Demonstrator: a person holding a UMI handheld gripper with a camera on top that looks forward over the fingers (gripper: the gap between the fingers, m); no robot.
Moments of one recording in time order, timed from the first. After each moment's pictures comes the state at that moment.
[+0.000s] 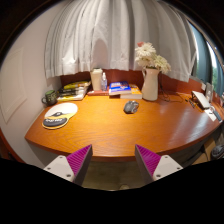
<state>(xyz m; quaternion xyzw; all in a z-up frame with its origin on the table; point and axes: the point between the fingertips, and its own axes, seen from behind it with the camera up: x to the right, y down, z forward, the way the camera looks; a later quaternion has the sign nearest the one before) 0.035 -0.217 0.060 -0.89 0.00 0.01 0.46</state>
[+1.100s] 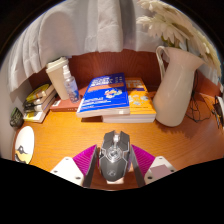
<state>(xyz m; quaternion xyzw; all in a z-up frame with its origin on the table) 0.109 0.117 -0.015 -0.93 -0.01 0.04 0.37</state>
